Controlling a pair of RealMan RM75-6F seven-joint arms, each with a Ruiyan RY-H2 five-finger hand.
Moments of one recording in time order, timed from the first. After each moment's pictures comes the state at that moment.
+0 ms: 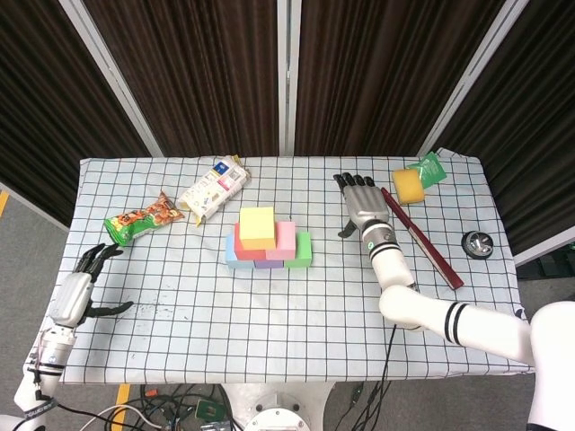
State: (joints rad) left arm -0.25 -1.46 -0.02 -1.14 1.55 1.42 -0.60; right arm 1.13 -1.44 0.29 -1.46 -0.21 0.85 -0.67
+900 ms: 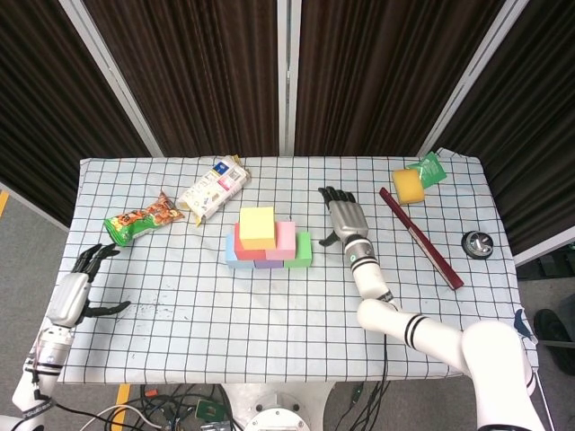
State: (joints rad) left arm -0.24 -1.46 -0.02 -1.11 1.55 1.41 -0.61; right arm 1.05 -1.80 0.31 -1.01 -0.56 0.79 -0.37
